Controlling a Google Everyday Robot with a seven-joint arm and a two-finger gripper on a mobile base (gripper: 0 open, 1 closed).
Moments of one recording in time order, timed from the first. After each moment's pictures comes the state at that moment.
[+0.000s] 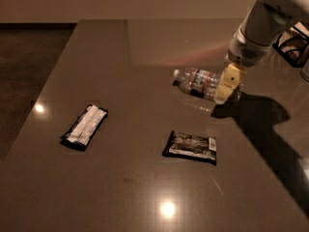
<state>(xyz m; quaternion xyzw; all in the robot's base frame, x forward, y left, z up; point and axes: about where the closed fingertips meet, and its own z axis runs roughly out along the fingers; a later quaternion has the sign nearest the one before) 0.592 -0.213 0.872 -0.54 0.83 0.04 0.14</state>
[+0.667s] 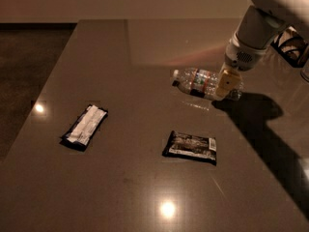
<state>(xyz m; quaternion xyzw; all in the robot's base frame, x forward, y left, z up) 0.587 -0.211 0.855 -0.54 0.83 0.05 0.11</state>
